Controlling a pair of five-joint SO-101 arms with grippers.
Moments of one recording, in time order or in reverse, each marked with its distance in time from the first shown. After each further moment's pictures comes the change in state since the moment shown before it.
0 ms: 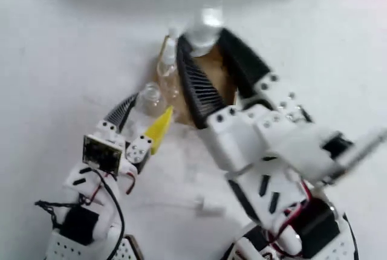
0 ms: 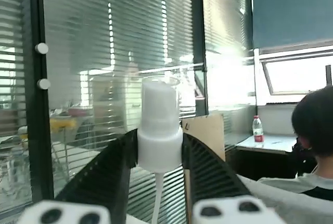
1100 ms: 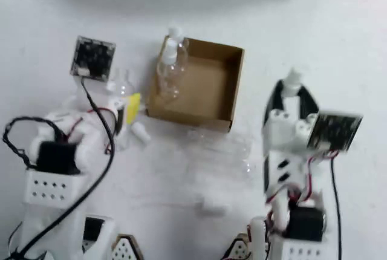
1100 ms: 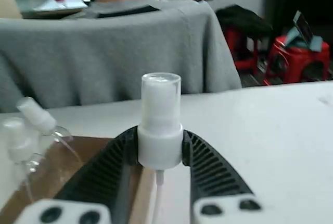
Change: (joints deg) left arm -13.5 50.8 -46.2 31.2 0.0; right arm 38.9 -30.5 42.2 13.4 0.7
